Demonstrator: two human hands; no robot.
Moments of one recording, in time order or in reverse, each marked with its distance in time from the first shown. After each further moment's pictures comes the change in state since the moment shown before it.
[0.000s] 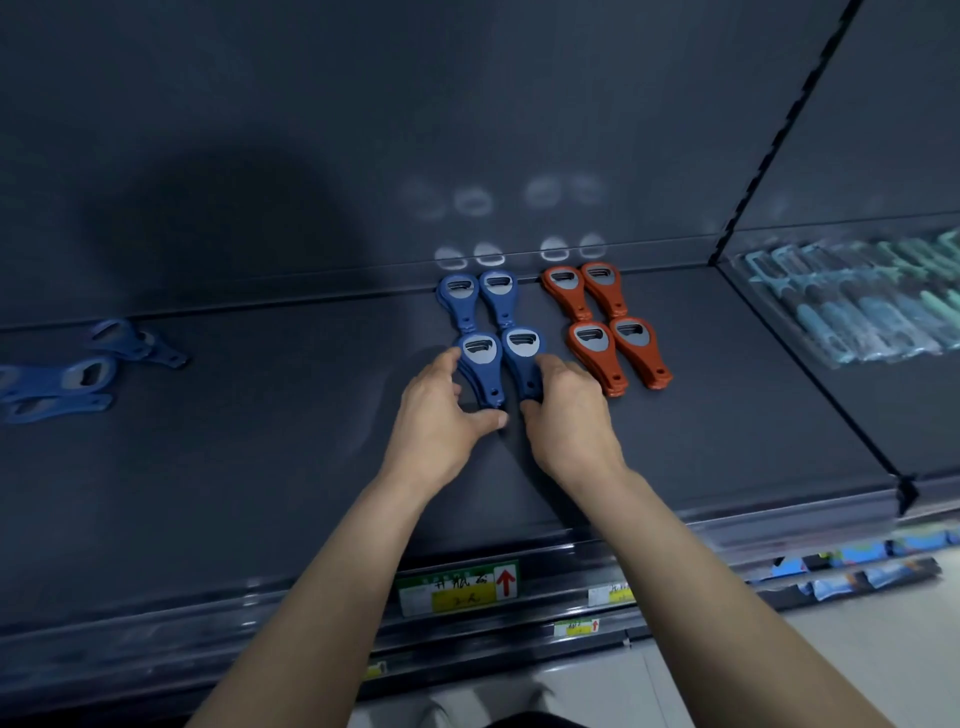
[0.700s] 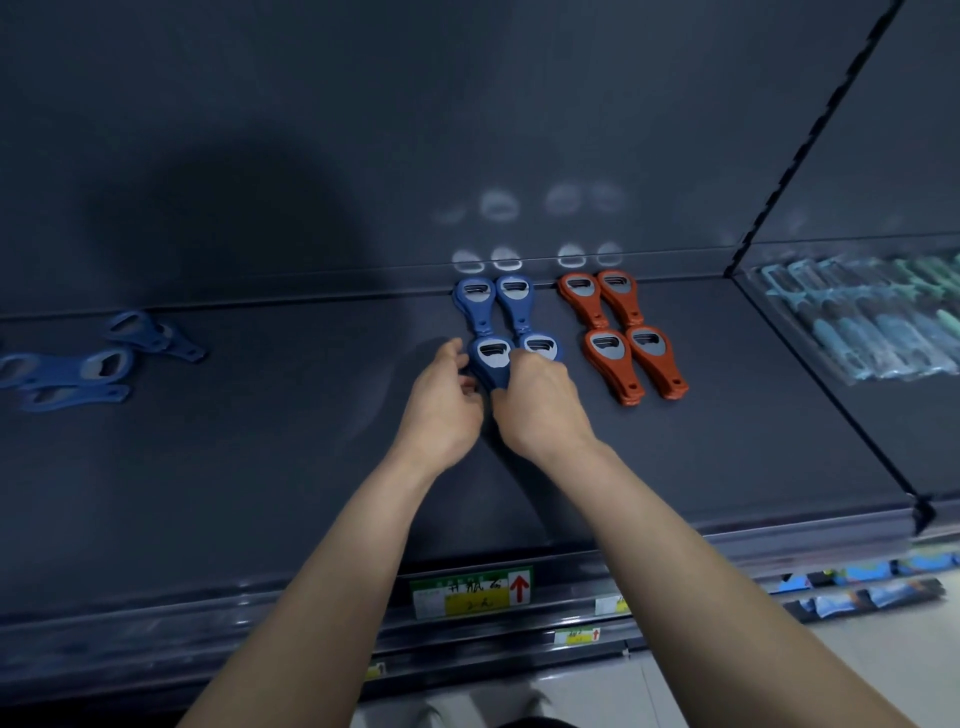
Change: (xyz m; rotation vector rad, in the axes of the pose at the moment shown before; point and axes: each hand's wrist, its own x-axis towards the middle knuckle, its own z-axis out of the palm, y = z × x) left_hand 0.019 -0.007 -0.005 -0.163 -0.043 -0.075; right_hand 0.007 -0.046 -0.002 0.012 -0.170 0.034
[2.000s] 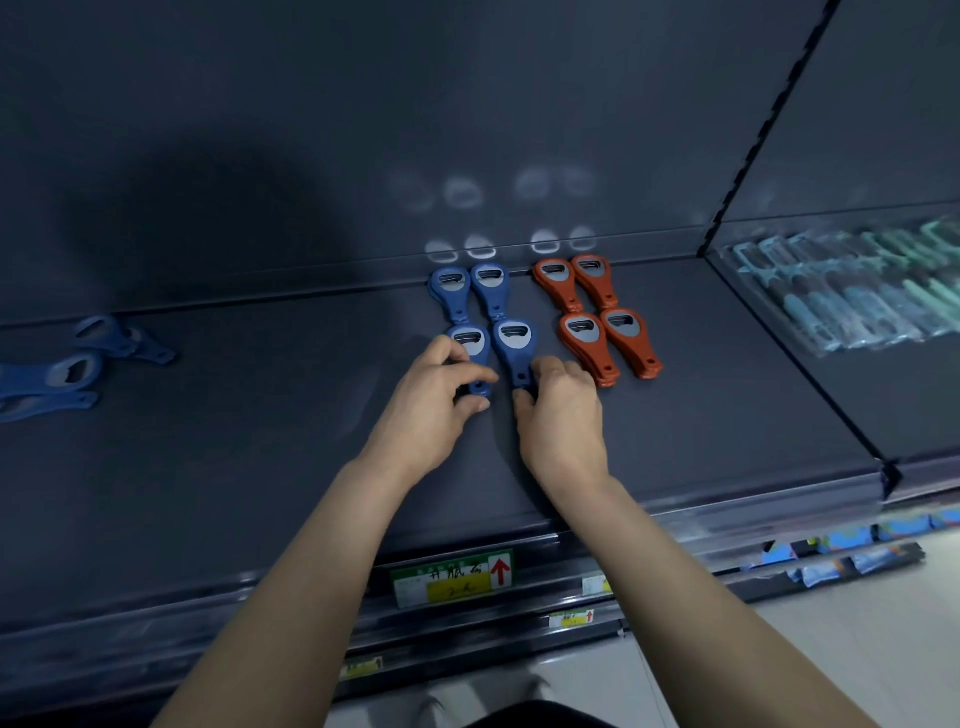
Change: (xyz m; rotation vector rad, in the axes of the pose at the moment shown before) left_hand -0.007 -0.007 0.000 0.377 -0.058 0.418; right_hand -0.012 0.046 0.014 -0.029 0.277 0.027
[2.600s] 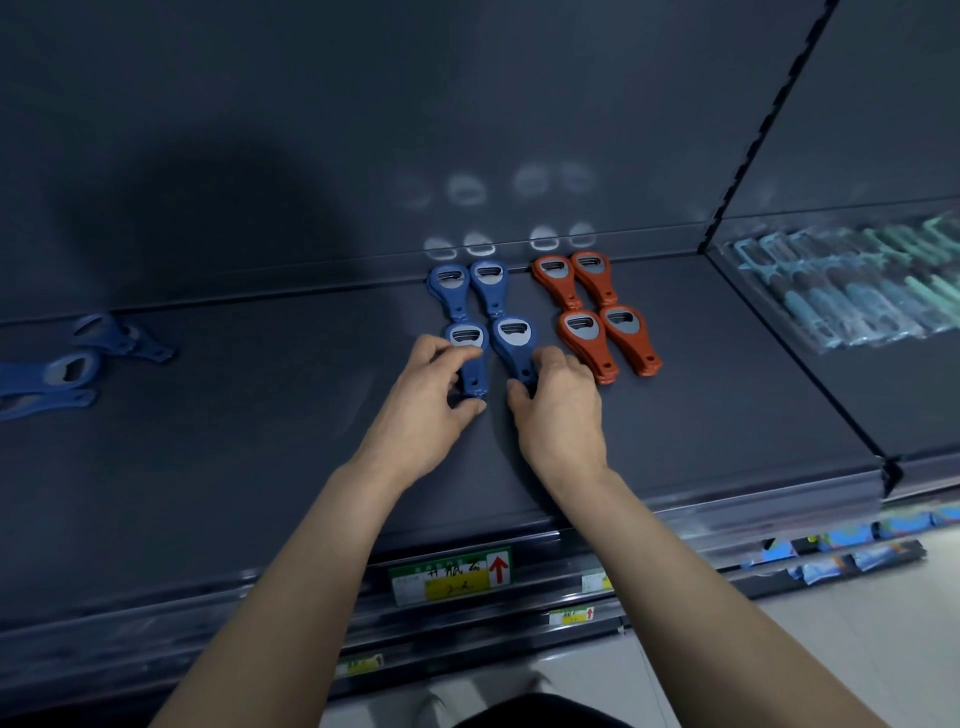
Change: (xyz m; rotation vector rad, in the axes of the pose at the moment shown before) left_hand -0.007 0.002 -0.003 -0.044 0.006 -0.083; right_hand 0.002 -0.001 -0.002 0.019 0.008 -0.006
